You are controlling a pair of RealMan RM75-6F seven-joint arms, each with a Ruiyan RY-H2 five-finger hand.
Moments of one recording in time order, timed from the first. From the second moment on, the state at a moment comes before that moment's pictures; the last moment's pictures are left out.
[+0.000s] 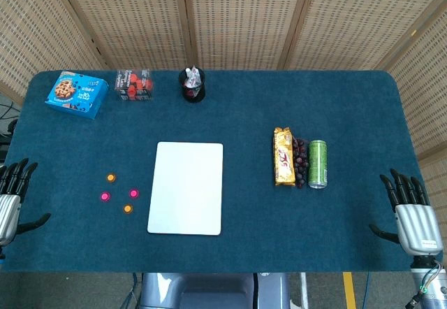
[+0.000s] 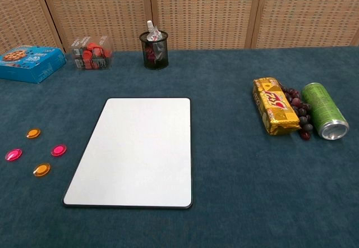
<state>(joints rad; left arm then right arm) -0.09 -1.12 -0.04 -1.62 1.49 1.49 0.10 0.08 -1.14 0.06 -1.61 -1.50 1.48 -0.12</state>
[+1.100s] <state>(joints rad) -0.33 -1.27 -0.09 -1.59 1.30 1.10 0.28 0.09 -1.11 0.05 -1.61 -1.50 1.43 -0.06</state>
